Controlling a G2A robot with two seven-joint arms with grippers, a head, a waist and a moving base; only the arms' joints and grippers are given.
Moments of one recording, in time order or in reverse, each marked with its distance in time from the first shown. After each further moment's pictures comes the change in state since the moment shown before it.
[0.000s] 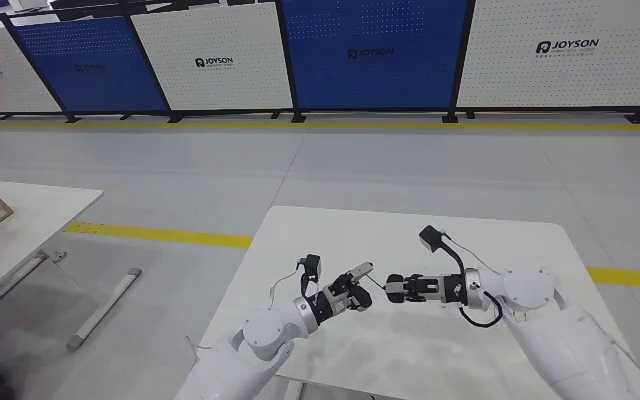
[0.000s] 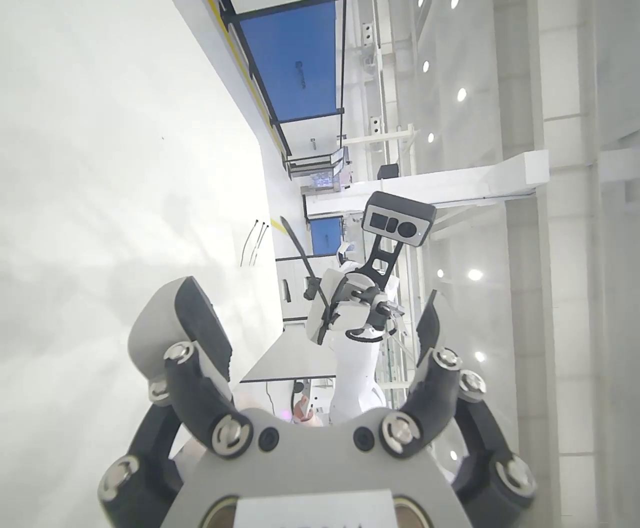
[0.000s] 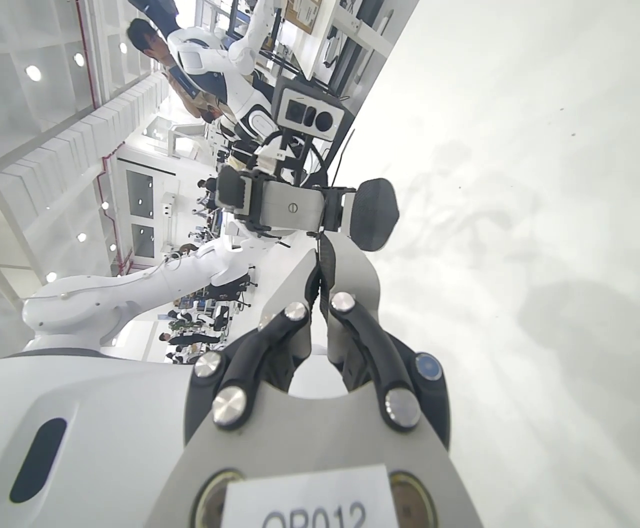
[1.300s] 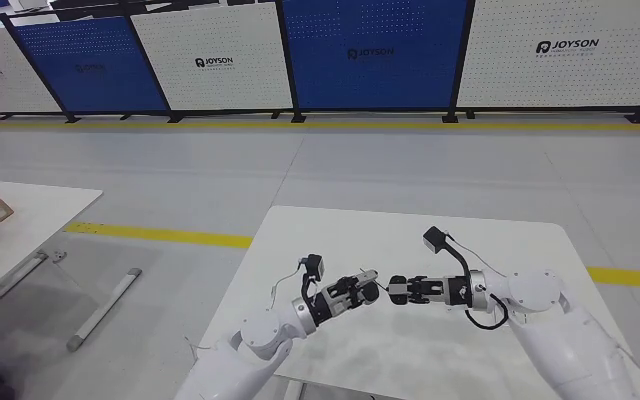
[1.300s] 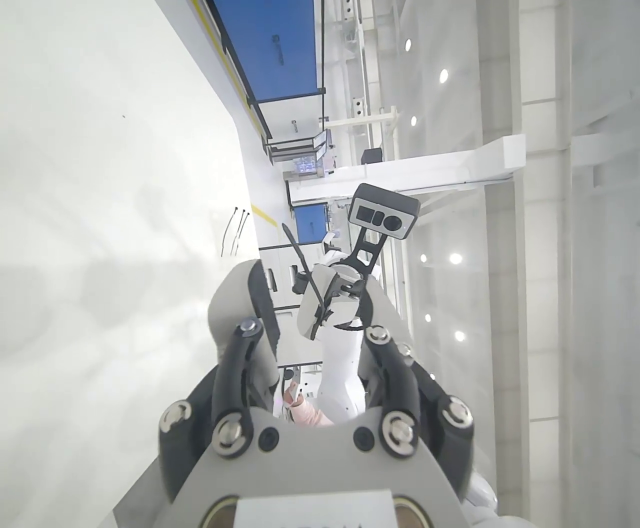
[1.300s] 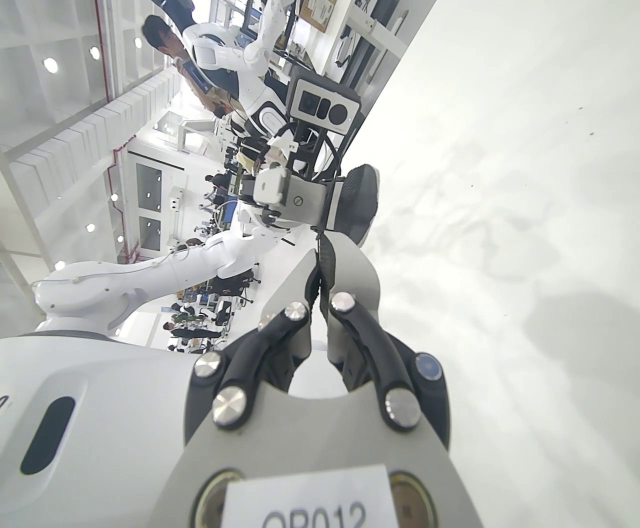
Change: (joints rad) left arm 0.016 -0.002 -0.010 0.012 0.000 -0.098 -0.066; right arm -0.011 0.005 0.018 0.002 0.023 -0.009 0.015
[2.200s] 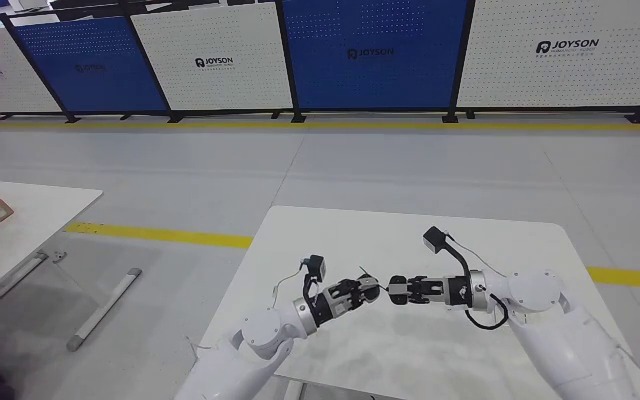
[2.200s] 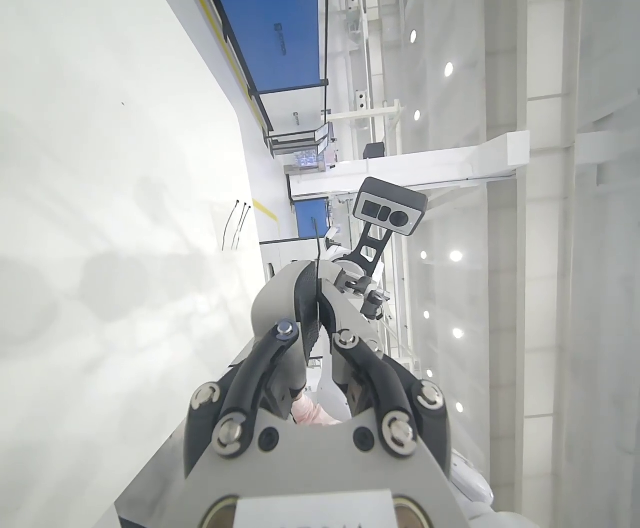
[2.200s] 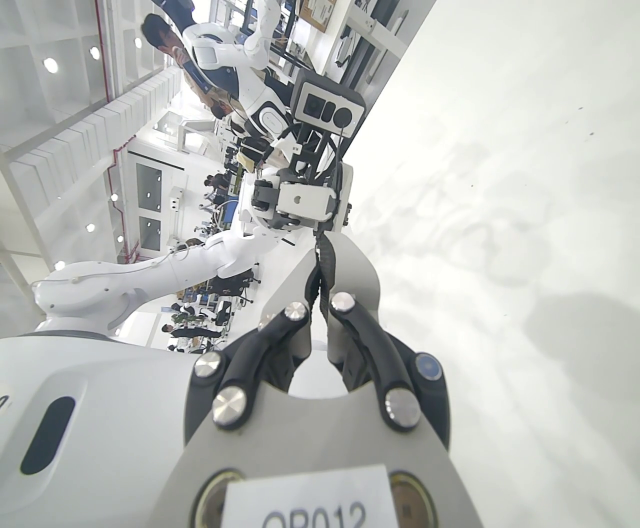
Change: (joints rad) left arm -0.009 -0.003 0.006 0.008 -0.009 0.015 -0.013; right arm 0.000 0.000 0.000 0.000 0.000 0.000 0.000
